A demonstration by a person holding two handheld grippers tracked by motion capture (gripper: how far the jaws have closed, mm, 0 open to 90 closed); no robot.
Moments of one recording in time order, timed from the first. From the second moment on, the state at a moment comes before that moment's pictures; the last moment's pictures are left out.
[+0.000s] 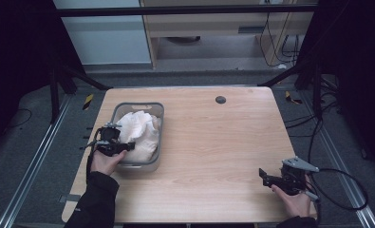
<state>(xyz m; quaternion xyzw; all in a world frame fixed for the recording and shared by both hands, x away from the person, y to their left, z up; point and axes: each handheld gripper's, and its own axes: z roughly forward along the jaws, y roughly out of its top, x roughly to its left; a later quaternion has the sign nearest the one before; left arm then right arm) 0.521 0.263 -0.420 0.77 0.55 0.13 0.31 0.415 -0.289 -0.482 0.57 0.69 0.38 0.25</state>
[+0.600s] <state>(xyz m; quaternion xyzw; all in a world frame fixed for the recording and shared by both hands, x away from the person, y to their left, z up) 0.510 0.258 -0.392 0.76 0.52 0.16 0.35 0.416 -0.290 -0.482 0.57 0.69 0.38 0.25</state>
